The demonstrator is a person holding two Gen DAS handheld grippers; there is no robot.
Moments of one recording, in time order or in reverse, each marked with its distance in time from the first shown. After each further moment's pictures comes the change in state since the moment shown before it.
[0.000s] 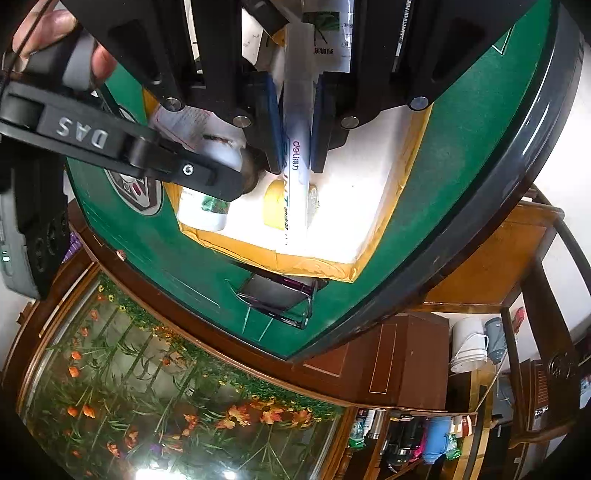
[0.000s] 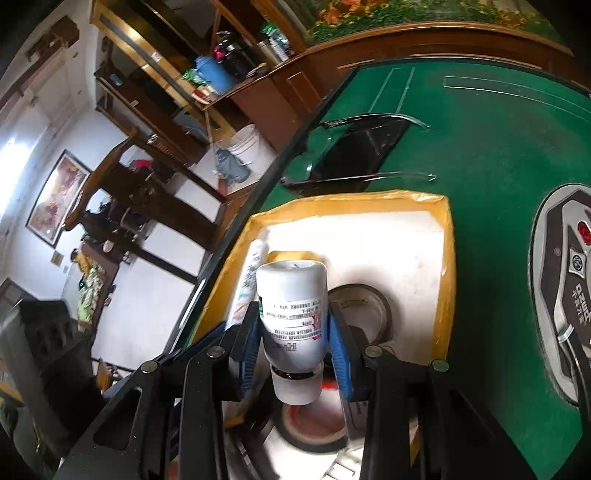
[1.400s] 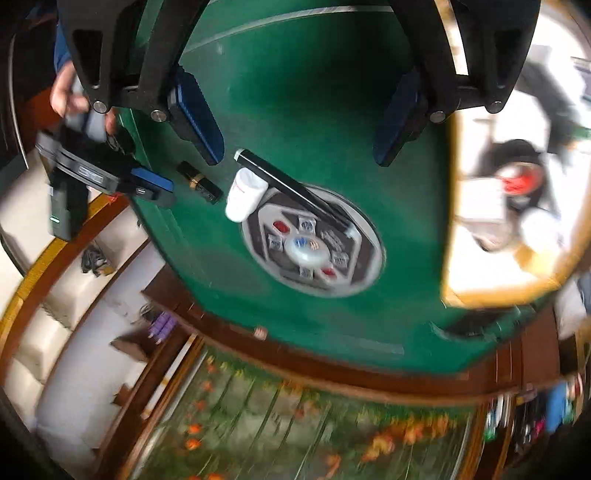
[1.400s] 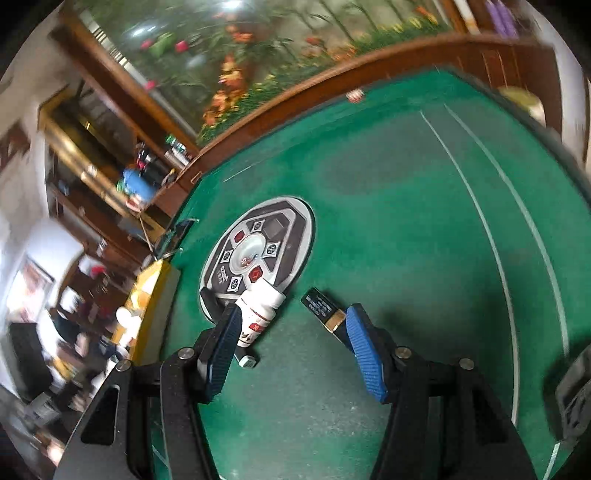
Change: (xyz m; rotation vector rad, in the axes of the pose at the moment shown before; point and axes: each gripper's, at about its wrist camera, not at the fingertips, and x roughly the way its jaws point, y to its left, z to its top) left arm -0.011 -0.196 -0.080 0.270 0.151 -0.260; right arm -0.240 -0.255 -0.118 0.305 -0.322 -0.132
